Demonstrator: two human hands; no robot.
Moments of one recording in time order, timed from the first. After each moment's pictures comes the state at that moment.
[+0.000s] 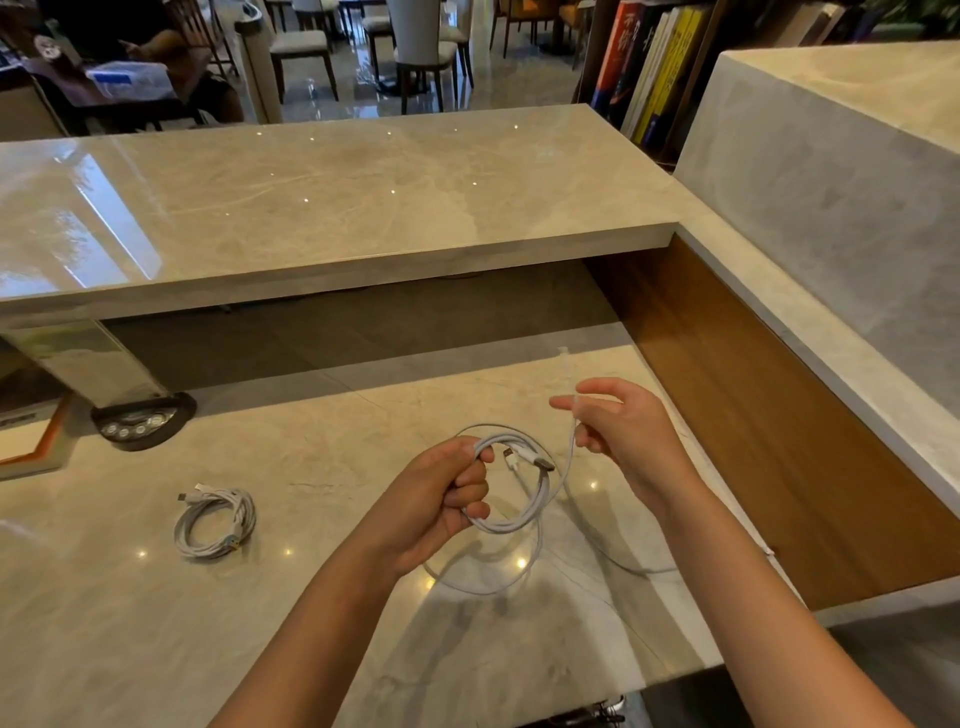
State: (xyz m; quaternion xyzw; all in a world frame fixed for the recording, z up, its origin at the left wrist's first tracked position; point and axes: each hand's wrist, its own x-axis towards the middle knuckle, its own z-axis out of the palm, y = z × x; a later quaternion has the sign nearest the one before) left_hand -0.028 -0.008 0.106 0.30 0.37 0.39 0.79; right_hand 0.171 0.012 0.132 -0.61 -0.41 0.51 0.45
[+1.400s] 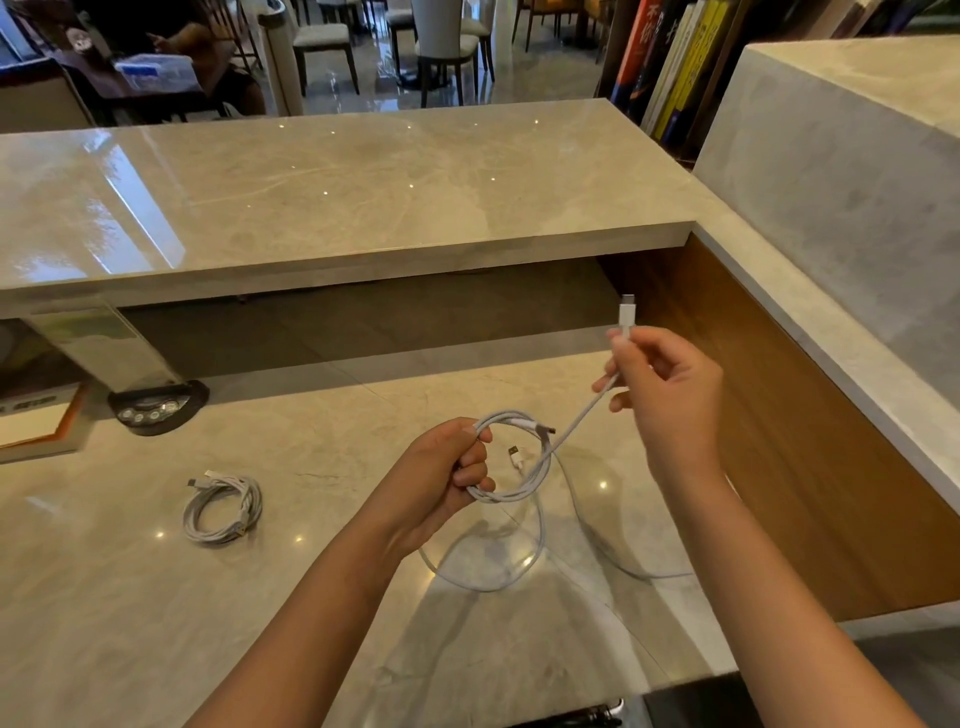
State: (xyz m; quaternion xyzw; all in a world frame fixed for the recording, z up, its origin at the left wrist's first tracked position) left_hand -0.020 0.002 0.113 0.32 0.43 0.40 0.75; right_hand 0.171 0.012 0.158 -0.57 -0.47 0.33 0.59
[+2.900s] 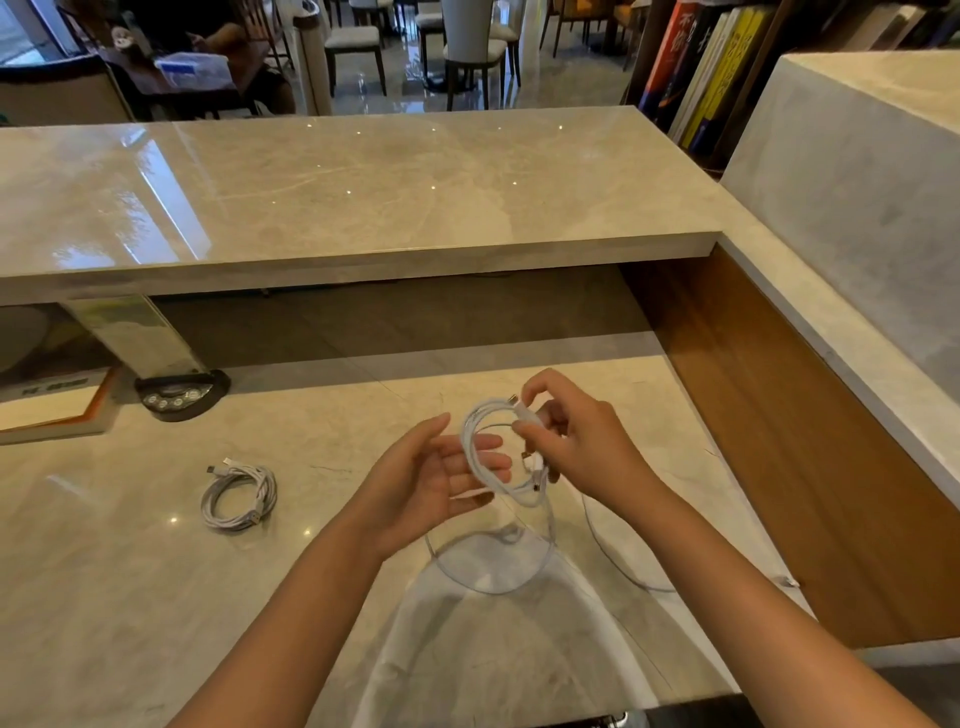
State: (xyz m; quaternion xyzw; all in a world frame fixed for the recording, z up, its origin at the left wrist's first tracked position) left_hand -0.044 -0.003 0.115 0.24 0.39 0.37 0.81; right_hand 0.137 0.018 0.129 -0.52 -0.71 0.37 0.31
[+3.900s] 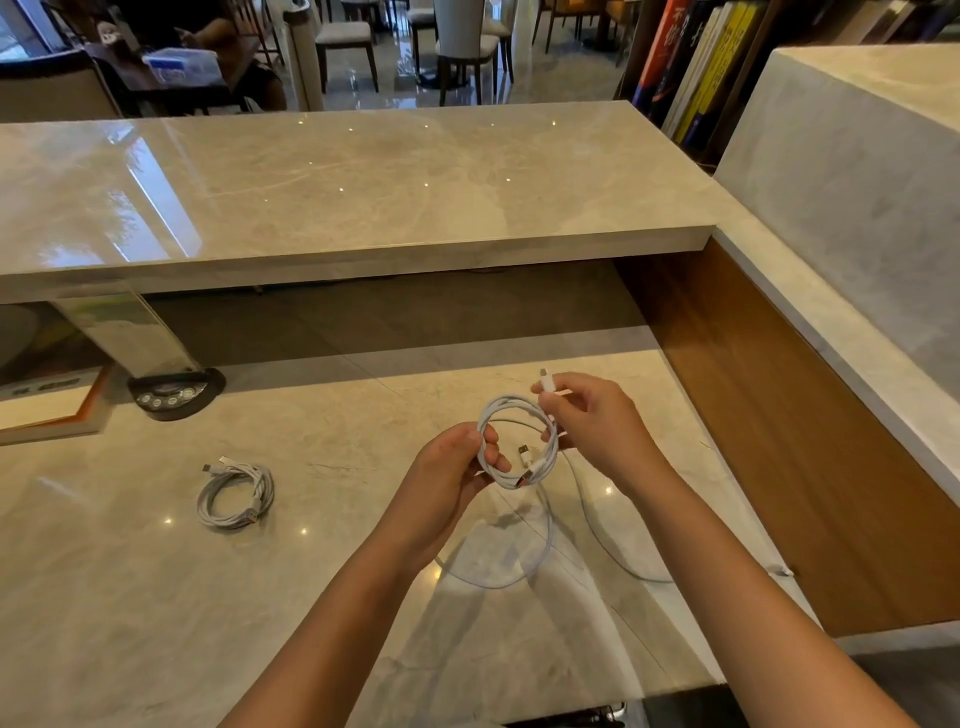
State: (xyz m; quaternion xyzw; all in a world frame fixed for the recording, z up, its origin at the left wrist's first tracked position) left_hand -0.020 -0.012 0.104 0.38 0.45 0.46 0.67; right_hand 0.143 0.029 0.123 -0.61 -0.58 0.41 0.34
